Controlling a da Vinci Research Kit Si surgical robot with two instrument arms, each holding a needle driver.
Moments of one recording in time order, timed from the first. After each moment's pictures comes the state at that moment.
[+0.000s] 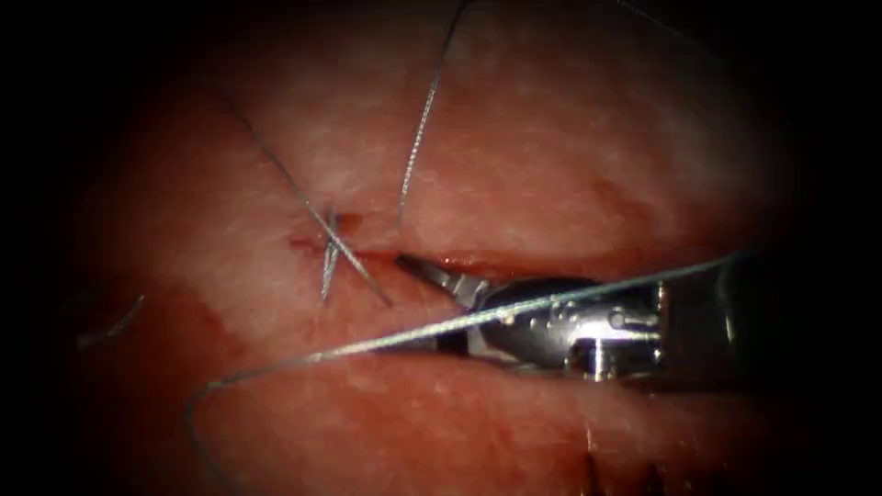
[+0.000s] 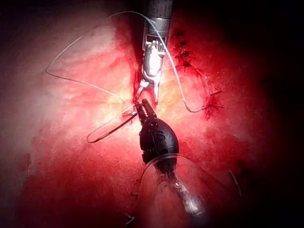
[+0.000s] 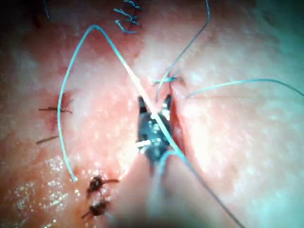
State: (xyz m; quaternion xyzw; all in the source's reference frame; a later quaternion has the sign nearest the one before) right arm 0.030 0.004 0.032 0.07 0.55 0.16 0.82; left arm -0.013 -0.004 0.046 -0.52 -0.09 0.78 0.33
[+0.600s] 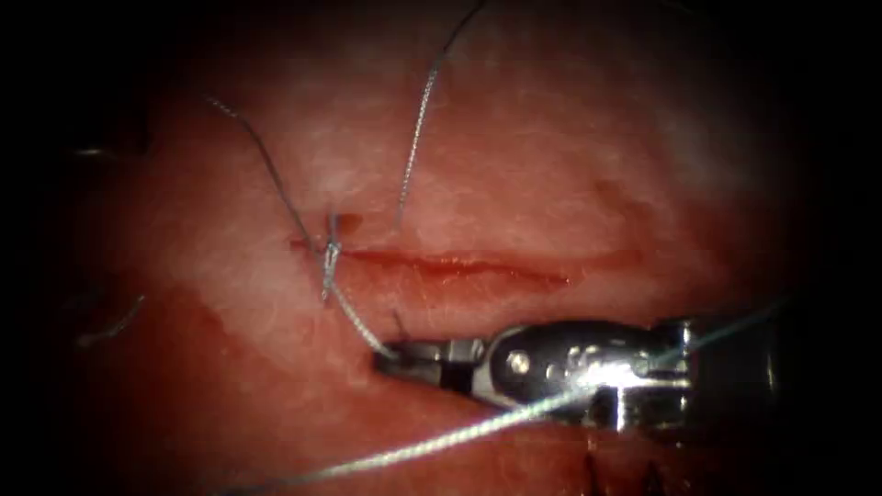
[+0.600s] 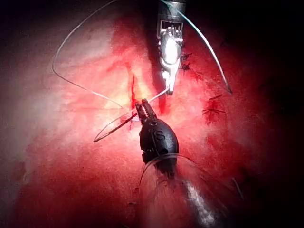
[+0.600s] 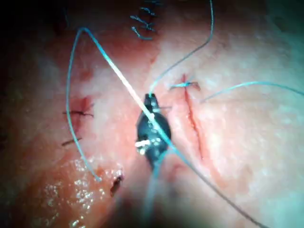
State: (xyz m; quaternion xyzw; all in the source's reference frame) right arm 0.028 0.001 0.023 0.15 0.54 0.16 0.81; left arm -0.015 -0.004 0.047 -0.53 -0.10 0.78 0.32
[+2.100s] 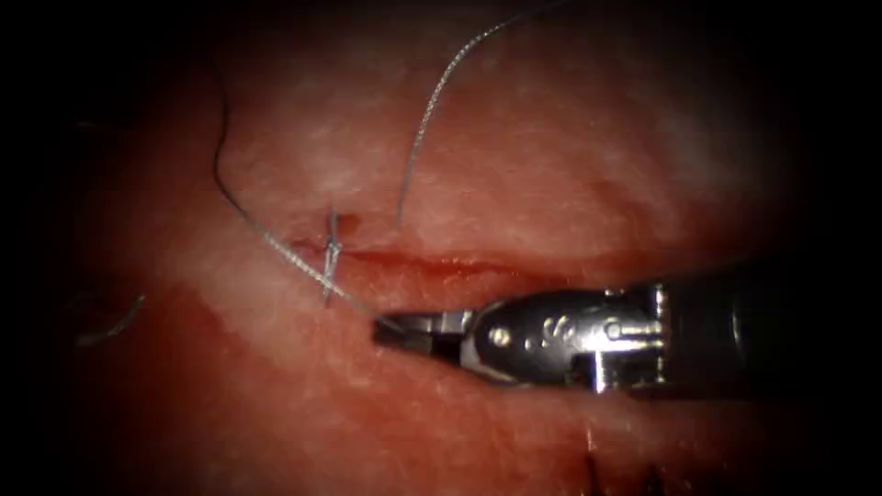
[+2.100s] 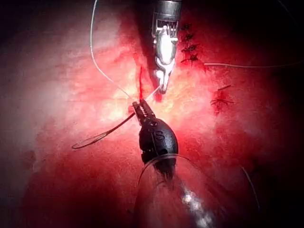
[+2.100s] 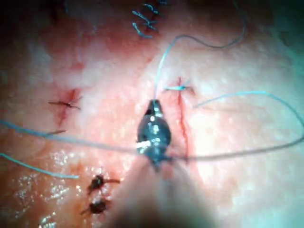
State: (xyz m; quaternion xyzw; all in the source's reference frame) right arm 0.028 0.003 0.027 0.08 0.54 0.13 0.83; left arm -0.013 -0.003 0.049 -0.52 -0.07 0.79 0.33
